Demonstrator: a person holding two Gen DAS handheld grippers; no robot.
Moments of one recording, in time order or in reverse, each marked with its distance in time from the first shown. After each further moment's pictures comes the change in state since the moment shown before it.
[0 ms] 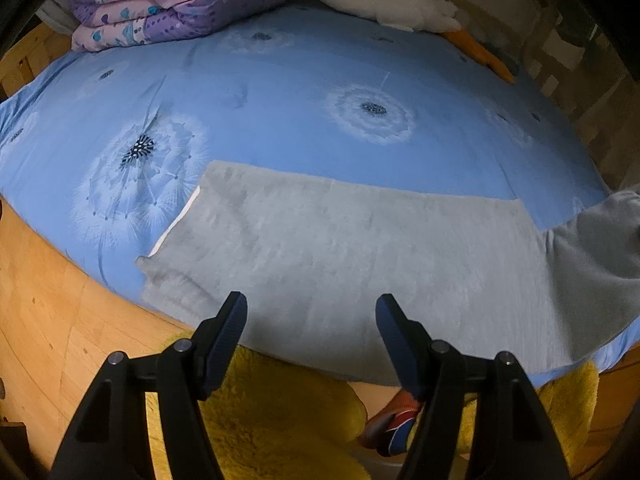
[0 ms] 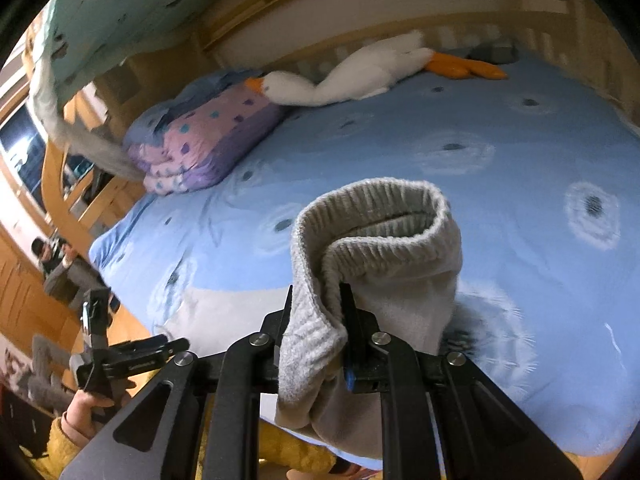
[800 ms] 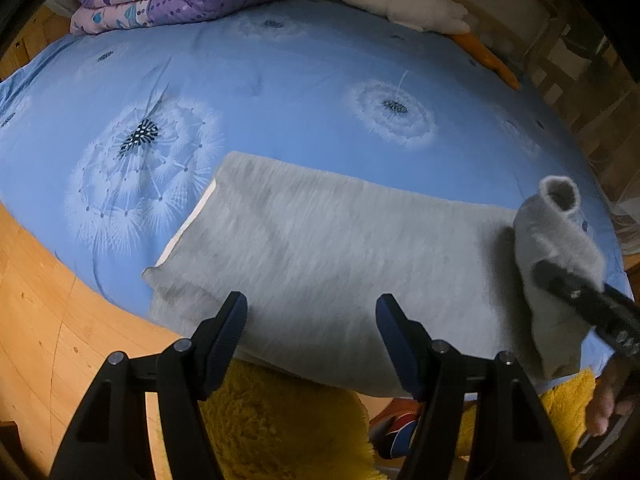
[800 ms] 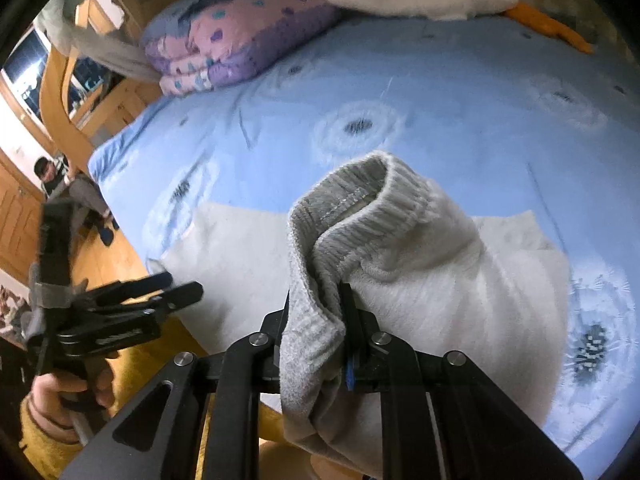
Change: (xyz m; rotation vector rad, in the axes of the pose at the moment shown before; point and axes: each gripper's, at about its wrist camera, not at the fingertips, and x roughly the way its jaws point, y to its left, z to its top) left arm 0.022 0.031 0.007 -0.033 0.024 -0.034; right arm 0.150 0.090 -0.041 -0.138 0.299 0.035
